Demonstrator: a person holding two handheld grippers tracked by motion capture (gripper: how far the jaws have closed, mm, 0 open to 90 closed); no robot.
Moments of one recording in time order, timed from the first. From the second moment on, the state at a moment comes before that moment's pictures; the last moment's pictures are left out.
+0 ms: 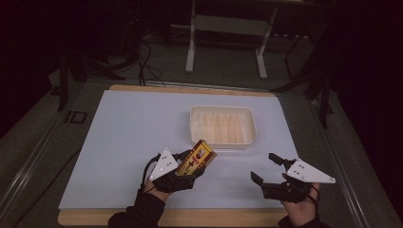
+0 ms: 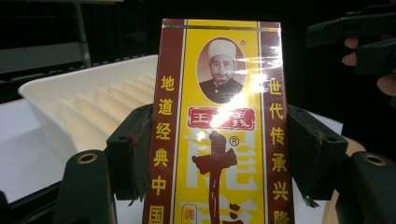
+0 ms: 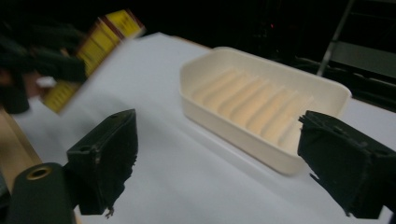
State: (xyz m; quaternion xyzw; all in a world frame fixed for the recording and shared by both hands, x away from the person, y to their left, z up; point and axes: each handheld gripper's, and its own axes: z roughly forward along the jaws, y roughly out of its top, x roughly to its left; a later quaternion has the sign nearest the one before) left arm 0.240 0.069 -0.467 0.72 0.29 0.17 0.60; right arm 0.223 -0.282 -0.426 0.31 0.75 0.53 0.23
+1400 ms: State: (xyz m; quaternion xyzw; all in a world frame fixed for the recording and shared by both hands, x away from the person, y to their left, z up) left arm 0.249 0.012 -0.476 0.62 0.30 0.21 0.69; right arm 0.251 -0.200 -0.384 0.40 0.71 0.56 0.14
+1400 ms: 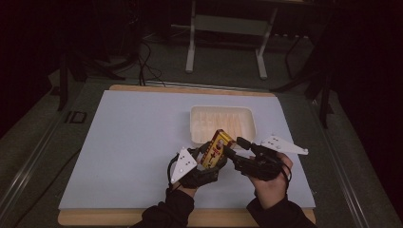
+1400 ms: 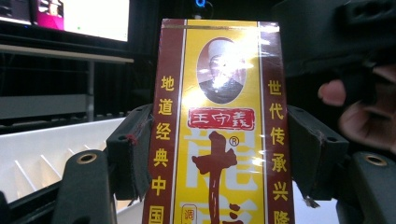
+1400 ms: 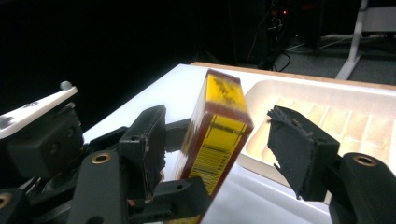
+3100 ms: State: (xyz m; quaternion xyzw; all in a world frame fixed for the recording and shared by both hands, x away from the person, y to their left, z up) left arm 0.242 0.002 -0.454 0.64 0.31 0.20 0.67; right arm 0.263 -0.170 -0.376 0.41 0.70 0.56 0.16
